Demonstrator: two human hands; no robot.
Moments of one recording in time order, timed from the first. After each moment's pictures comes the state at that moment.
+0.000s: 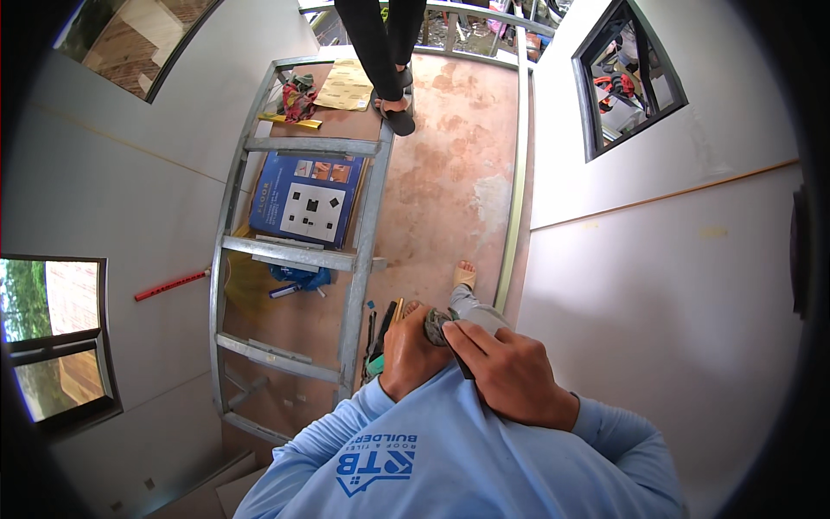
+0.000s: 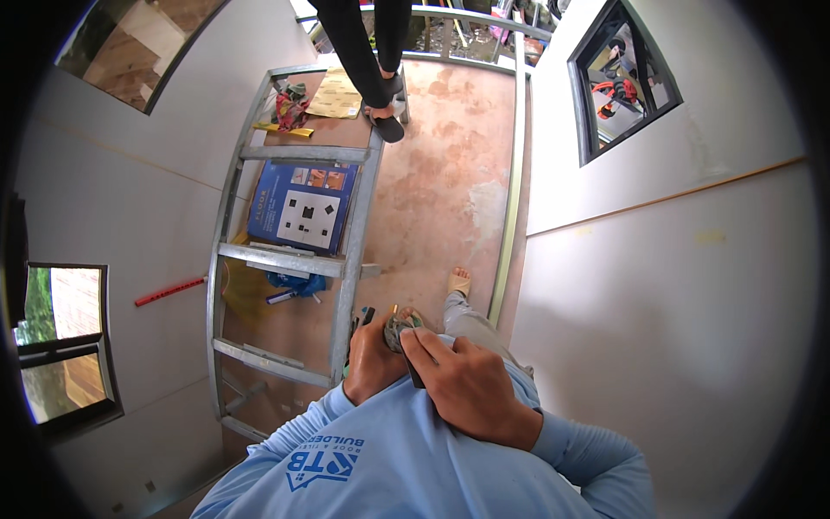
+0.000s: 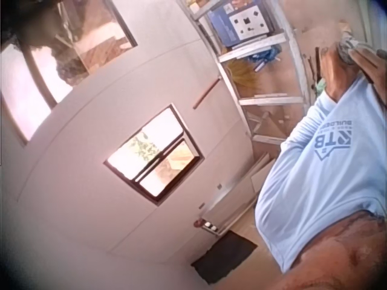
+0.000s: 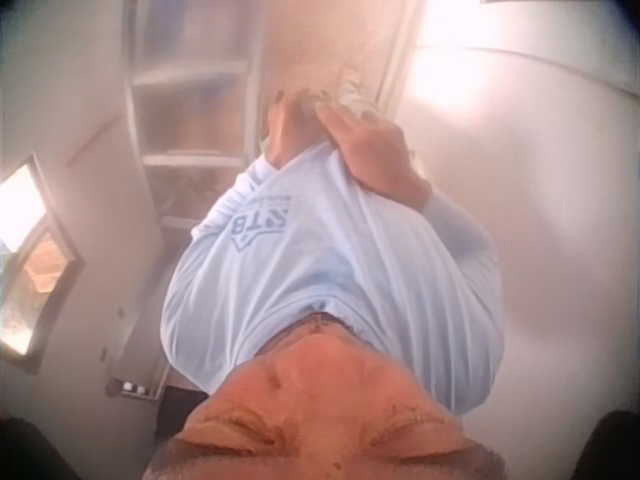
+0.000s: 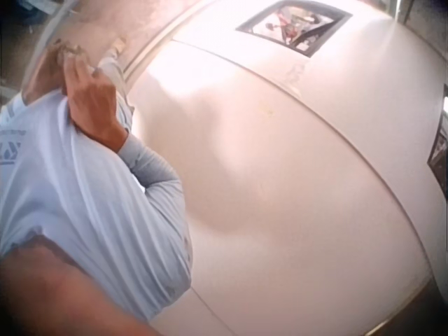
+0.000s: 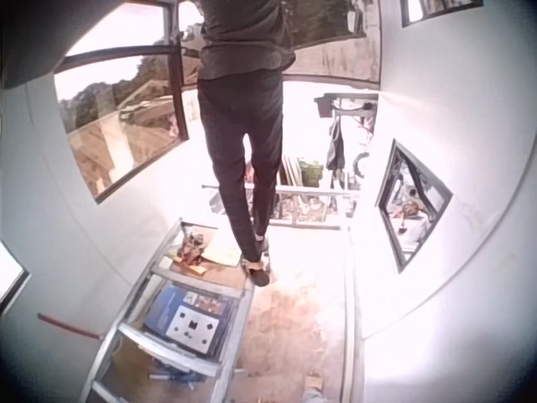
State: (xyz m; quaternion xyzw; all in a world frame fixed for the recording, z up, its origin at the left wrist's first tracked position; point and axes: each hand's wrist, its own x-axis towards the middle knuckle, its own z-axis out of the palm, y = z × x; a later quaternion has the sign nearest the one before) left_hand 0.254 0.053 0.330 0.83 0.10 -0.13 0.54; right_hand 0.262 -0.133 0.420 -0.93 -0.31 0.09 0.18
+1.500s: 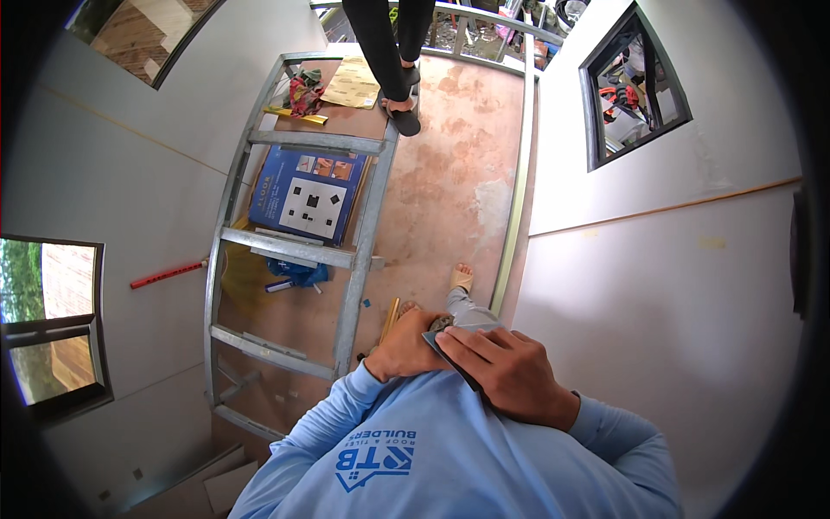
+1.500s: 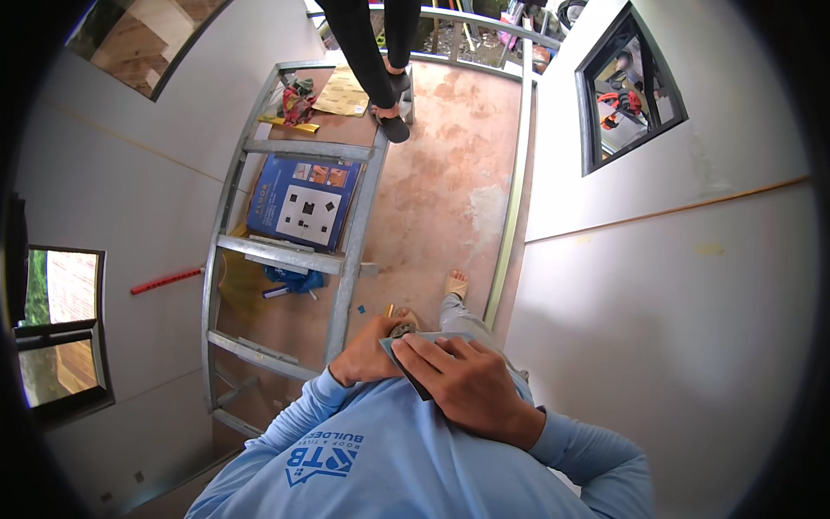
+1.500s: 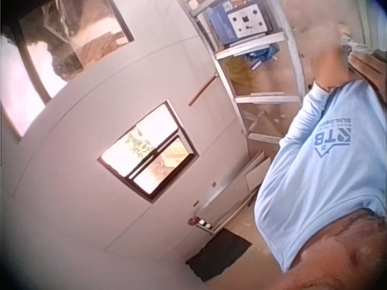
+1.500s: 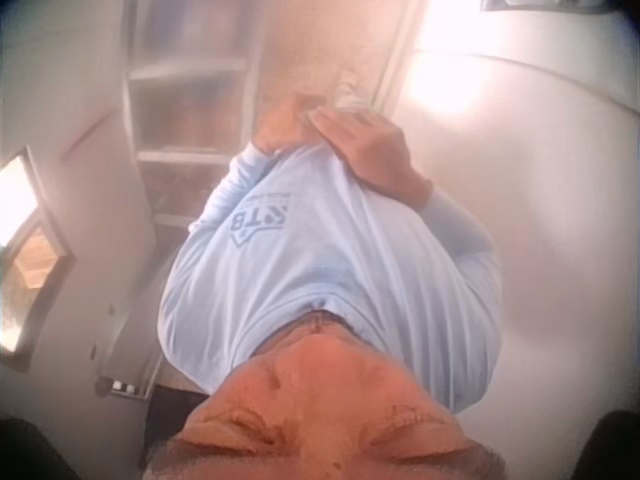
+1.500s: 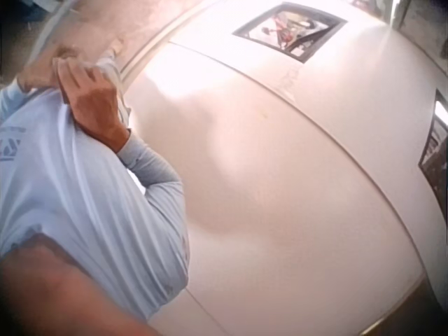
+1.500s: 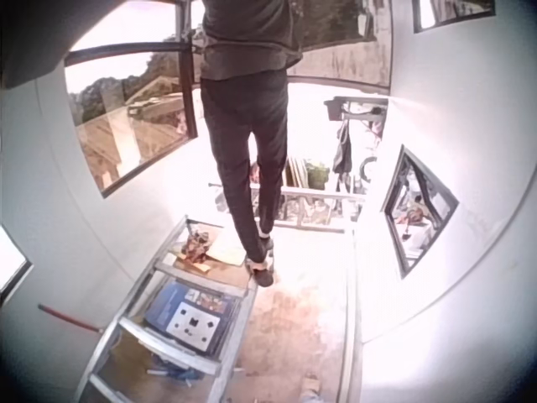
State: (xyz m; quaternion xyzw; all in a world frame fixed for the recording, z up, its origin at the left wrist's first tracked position) left_hand 0.273 0.086 0.303 0.71 -0.12 -0.29 0.63; right_hand 0.266 -0.134 0.421 -0.90 -0.37 0.05 0.22
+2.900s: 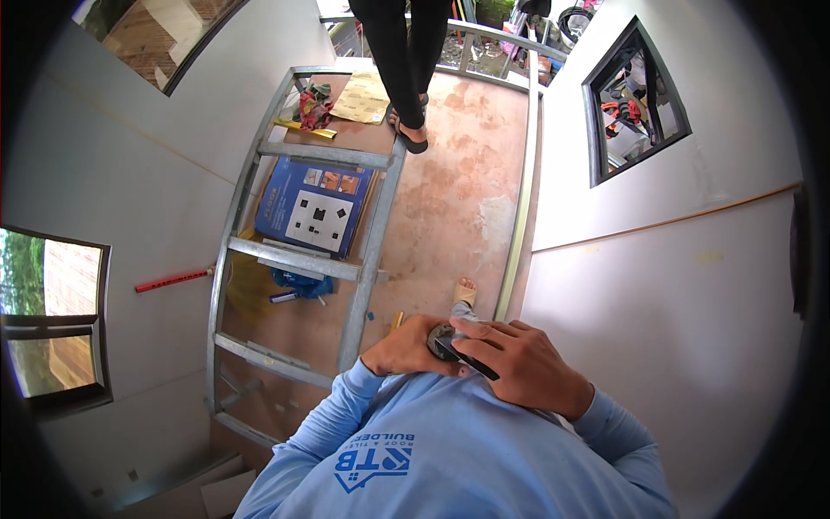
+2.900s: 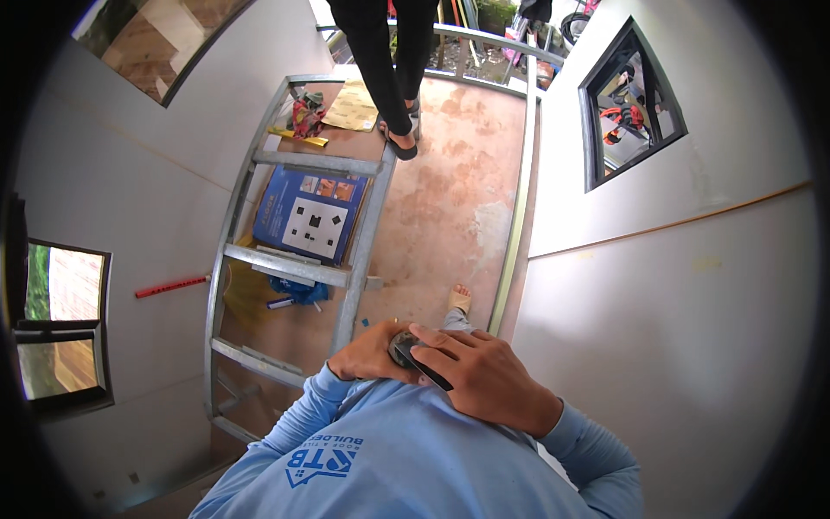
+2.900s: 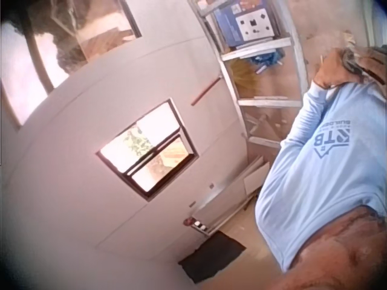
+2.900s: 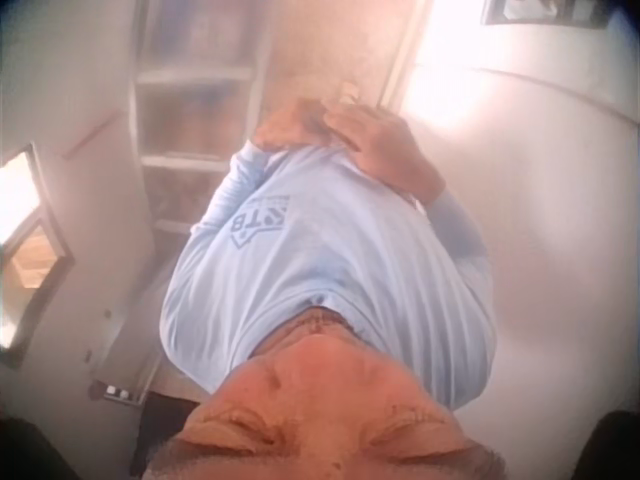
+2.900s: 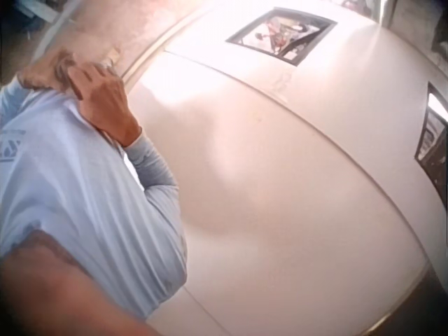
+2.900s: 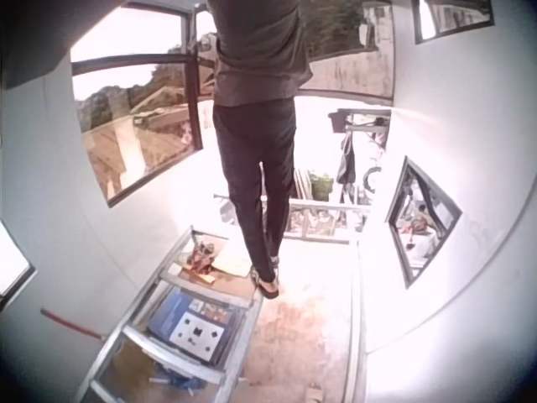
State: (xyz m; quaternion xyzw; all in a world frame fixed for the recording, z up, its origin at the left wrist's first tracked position) left_hand 0.296 0.107 0.322 0.63 -0.10 -0.38 0.67; right_hand 0.302 -0.142 0.424 -0.86 -0.40 0.11 0.29
